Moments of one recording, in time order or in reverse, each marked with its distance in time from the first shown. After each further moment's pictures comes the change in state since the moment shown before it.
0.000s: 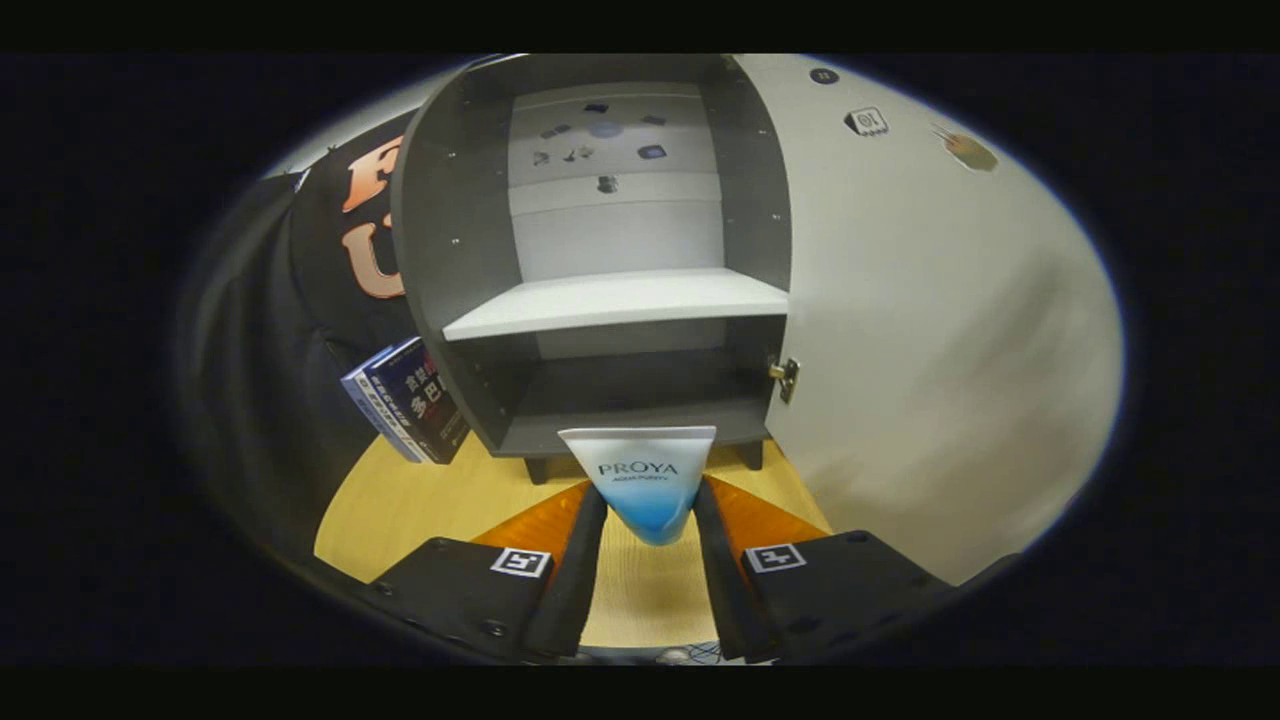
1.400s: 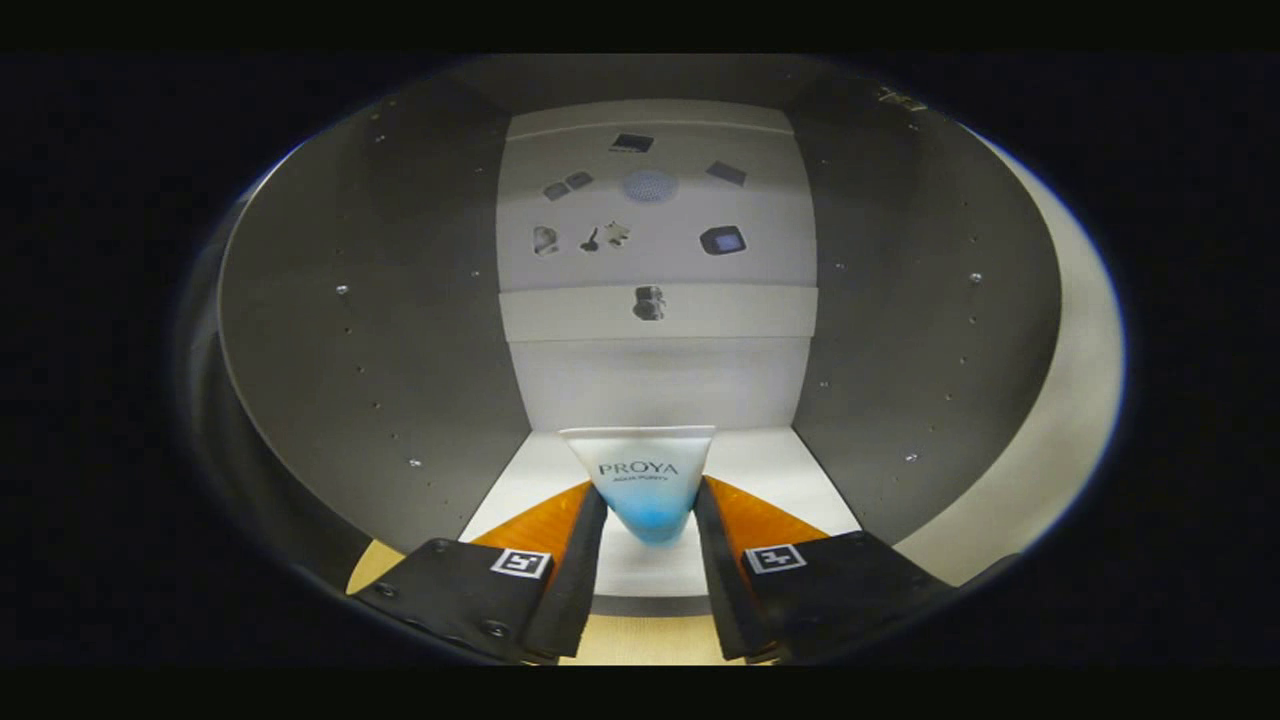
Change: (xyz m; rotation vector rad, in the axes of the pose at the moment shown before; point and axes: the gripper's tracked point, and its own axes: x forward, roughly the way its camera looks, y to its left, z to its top) arm 0.143 0.031 0.244 -0.050 -0.102 0.074
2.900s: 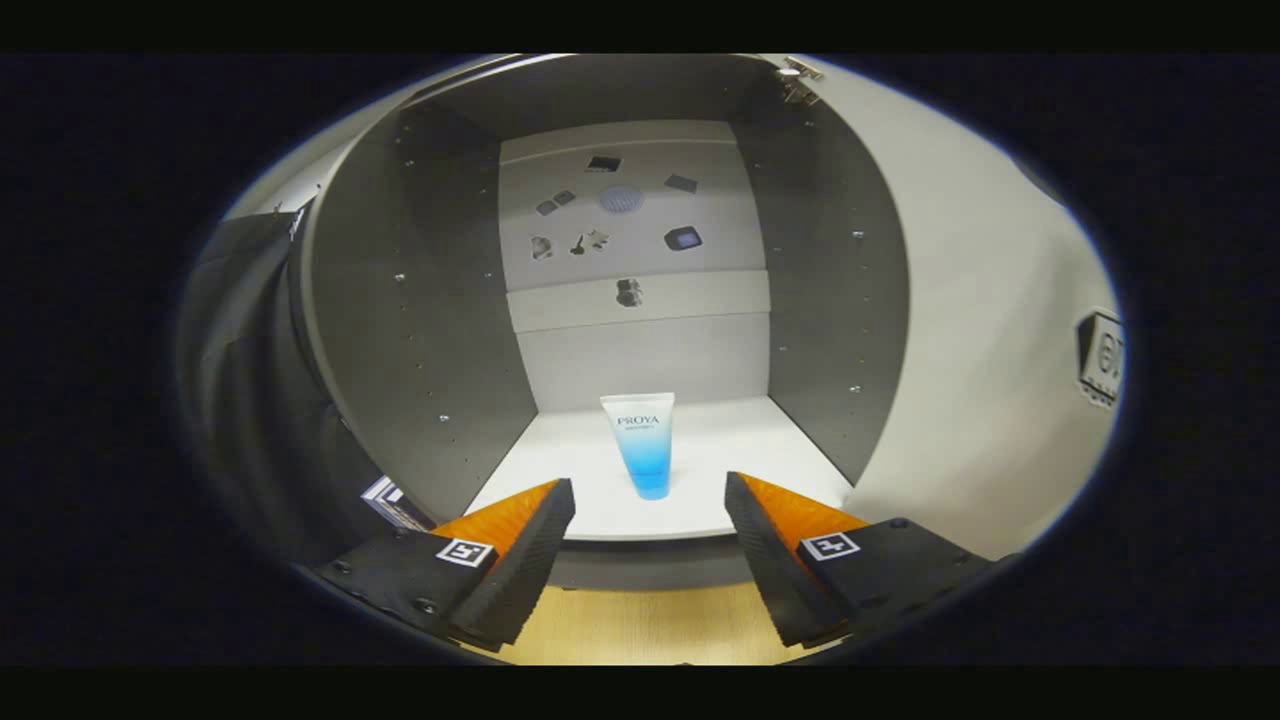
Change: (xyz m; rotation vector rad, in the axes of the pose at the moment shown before) arm -0.102 -0.007 -0.059 0.067 -0.094 -0.025
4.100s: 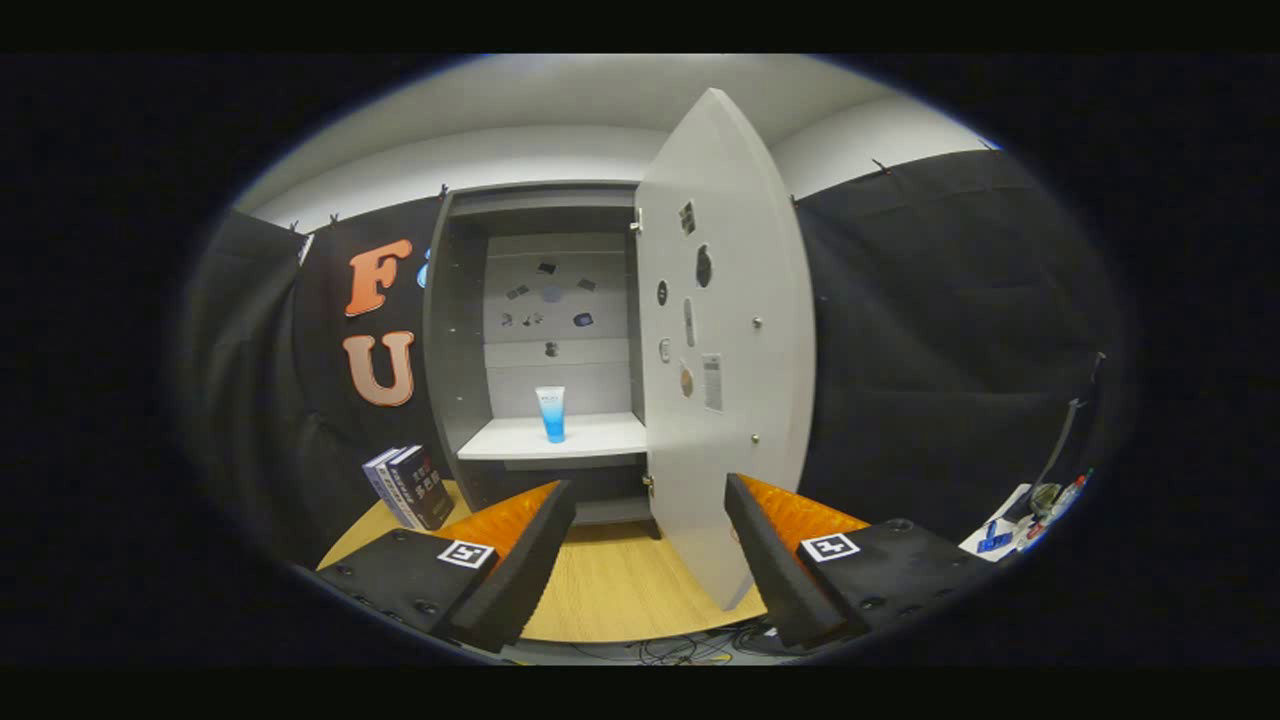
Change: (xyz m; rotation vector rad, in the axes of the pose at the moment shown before) arm -0.333 -0.099 -0.060 -0.024 -0.228 -0.217
